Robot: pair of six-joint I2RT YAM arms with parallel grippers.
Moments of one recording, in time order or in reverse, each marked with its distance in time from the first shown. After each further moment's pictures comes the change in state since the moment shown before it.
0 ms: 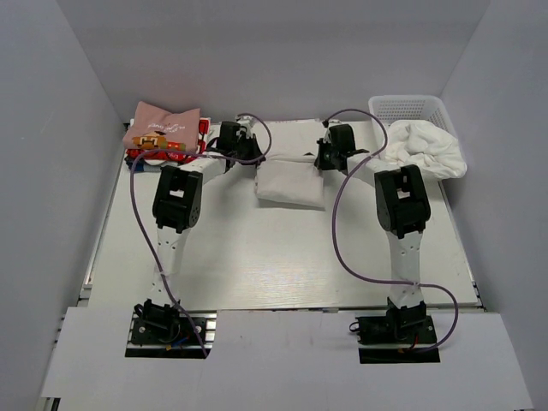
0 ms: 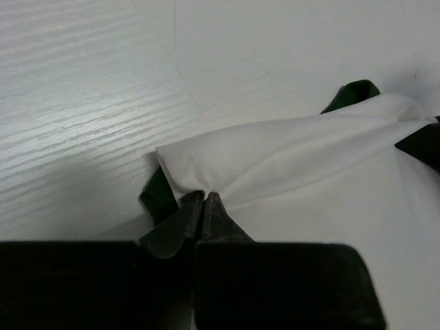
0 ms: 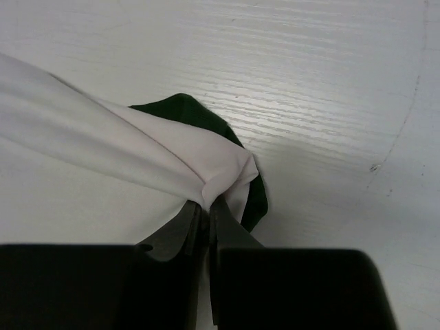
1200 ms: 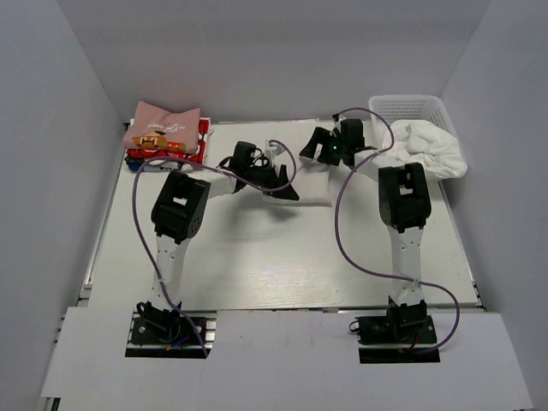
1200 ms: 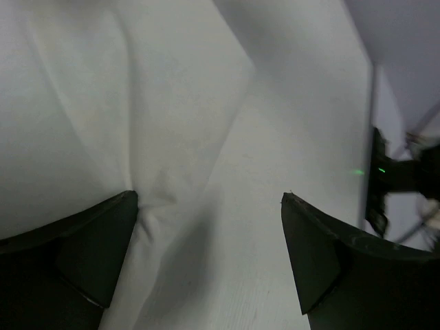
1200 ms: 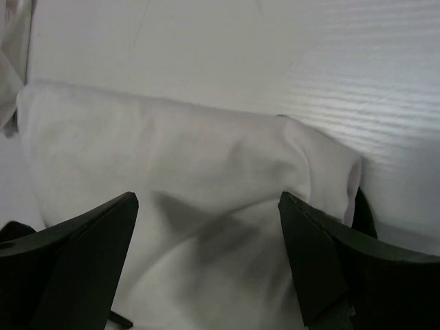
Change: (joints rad) left arm -0.136 -0.180 -0.341 0.090 0.574 0.054; right arm -0.069 0.072 0.068 0.079 -0.301 0.267
